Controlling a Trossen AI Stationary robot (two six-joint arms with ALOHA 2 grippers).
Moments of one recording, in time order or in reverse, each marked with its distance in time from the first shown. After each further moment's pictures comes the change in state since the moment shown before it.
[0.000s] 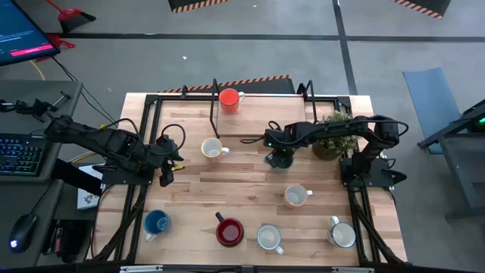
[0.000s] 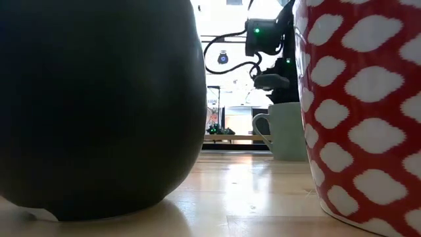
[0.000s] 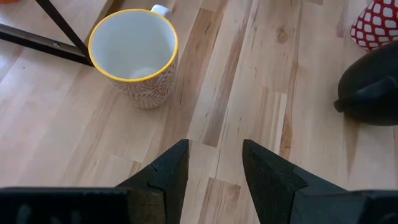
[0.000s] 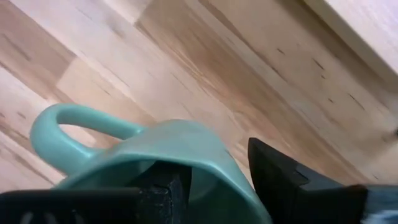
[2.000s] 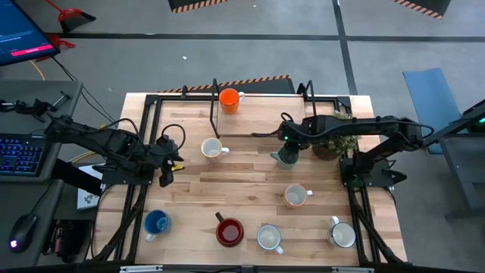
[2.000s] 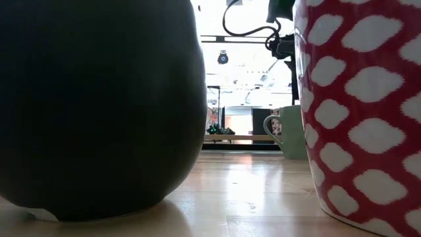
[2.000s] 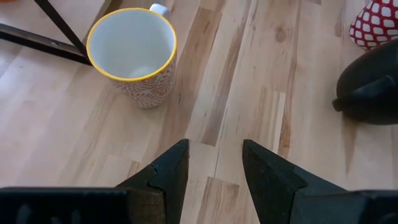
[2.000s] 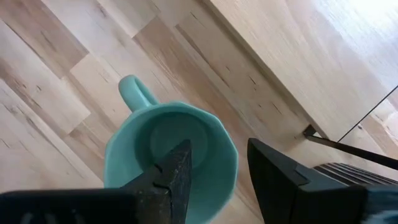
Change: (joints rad) left arm 0.000 0.000 0.000 -0.001 0.006 -0.001; right arm -0.003 -0.246 0.001 -0.159 0.101 -0.151
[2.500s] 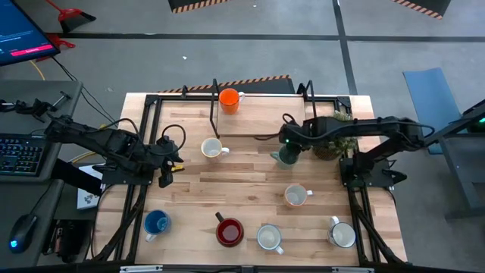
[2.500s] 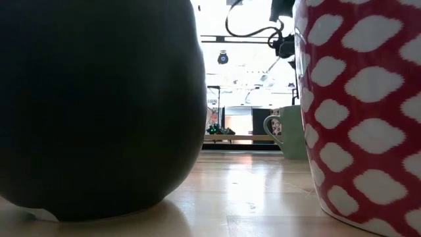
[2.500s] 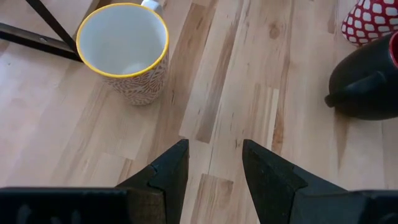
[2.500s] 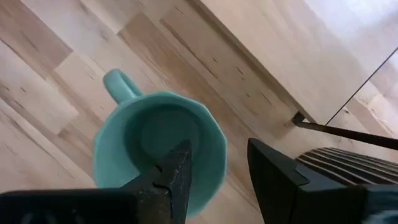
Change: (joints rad) left arm 0.000 0.000 0.000 0.001 0.027 -0.002; right arm 0.020 -0.006 0.000 -0.047 0.037 0.069
